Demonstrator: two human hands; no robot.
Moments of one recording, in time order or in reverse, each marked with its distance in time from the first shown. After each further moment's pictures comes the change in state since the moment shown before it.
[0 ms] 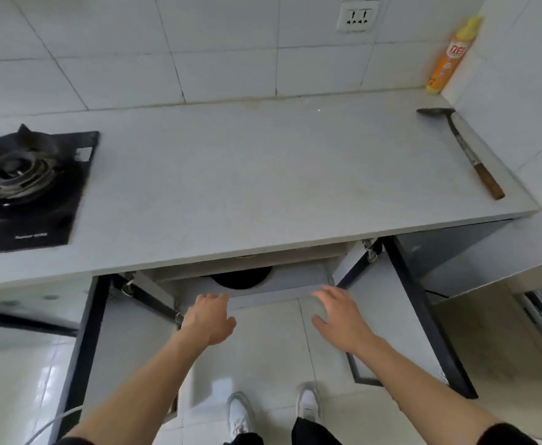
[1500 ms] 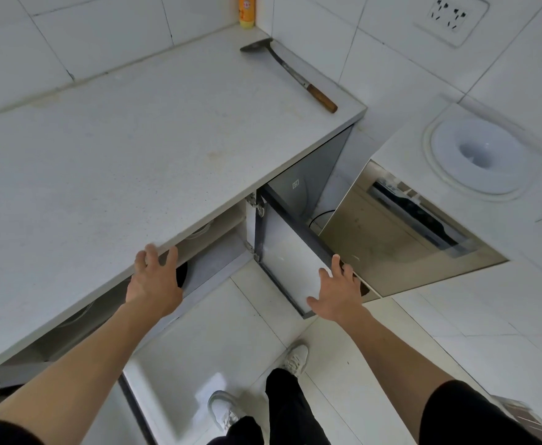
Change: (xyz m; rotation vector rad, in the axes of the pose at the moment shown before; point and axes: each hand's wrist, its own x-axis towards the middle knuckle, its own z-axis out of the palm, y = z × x) left_hand 0.087 0.127 -0.013 0.356 0.213 0.325; right_hand -0.104 0.127 0.013 -0.107 -0.040 0.803
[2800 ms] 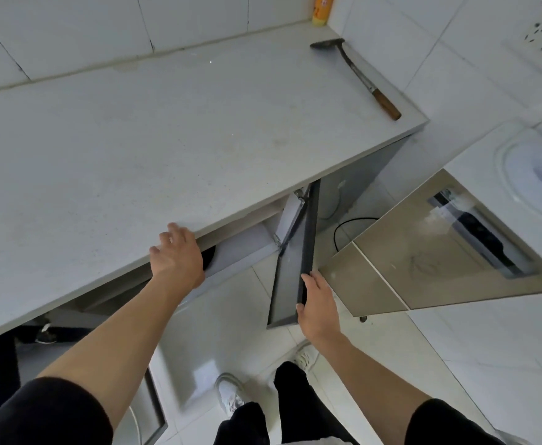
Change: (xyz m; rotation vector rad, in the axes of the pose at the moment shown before) left_hand -0.017 -0.068 -0.002 0.104 -0.059 -0.153; right_hand -0.060 -0.134 0.037 0.440 0.208 -0.162
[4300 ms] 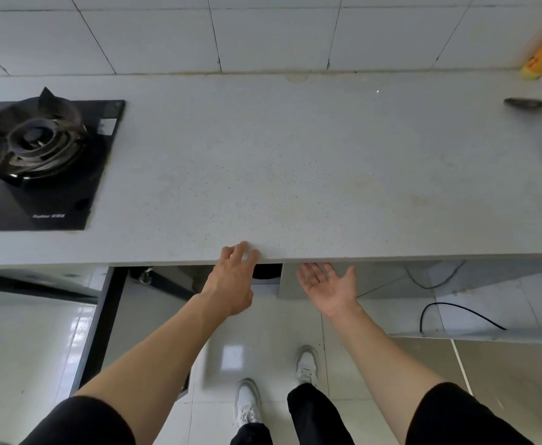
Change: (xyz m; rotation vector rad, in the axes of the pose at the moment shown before) left_hand -0.027 -0.067 0.010 -0.418 0.022 -0.051; right_hand 0.143 -0.158 0.040 1.850 -0.592 0.782
